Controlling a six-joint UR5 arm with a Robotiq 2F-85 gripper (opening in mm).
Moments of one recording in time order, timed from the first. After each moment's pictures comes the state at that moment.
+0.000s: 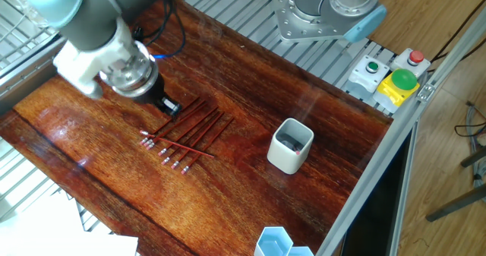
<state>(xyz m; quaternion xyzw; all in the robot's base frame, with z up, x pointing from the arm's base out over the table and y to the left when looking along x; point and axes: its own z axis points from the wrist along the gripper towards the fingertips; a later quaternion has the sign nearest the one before) 0.541 -0.049 0.050 0.00 -0.99 -0.04 0.13</state>
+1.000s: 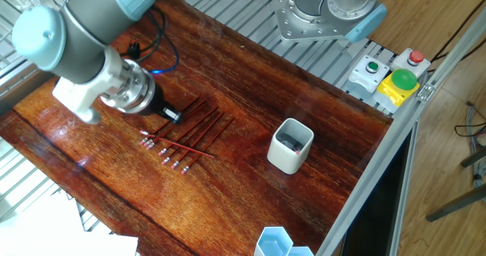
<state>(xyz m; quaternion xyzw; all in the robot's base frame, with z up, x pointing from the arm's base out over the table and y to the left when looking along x) 0.536 -0.045 0.019 0.00 -0.98 -0.05 0.20</state>
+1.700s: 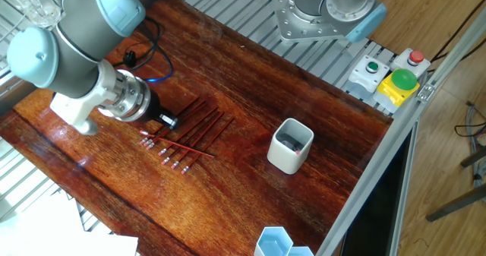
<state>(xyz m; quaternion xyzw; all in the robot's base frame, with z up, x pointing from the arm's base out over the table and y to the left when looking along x) 0.539 -0.051 0.010 0.00 -0.98 -0.05 0.22</state>
